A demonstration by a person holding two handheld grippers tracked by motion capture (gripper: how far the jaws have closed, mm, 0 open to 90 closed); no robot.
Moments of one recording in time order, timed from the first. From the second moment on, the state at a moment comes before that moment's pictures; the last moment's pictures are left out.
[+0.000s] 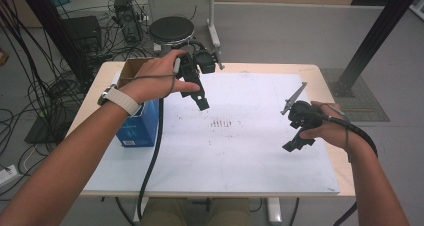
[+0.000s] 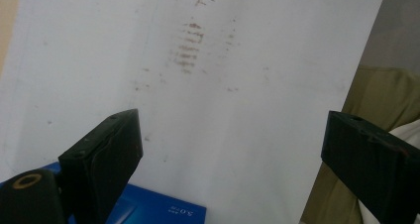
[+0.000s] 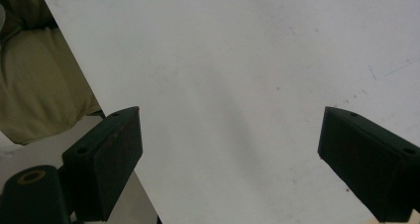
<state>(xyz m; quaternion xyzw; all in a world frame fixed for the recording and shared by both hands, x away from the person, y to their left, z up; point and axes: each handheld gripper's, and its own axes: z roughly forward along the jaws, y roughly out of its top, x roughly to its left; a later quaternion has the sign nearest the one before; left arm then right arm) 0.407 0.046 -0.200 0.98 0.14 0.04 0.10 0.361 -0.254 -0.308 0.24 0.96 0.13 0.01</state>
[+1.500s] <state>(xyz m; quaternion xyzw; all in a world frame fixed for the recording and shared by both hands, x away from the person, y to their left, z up) 0.402 0.048 -0.223 0.99 0.12 0.03 0.10 0.361 -0.251 -0.312 0.24 0.96 0.13 0.01</state>
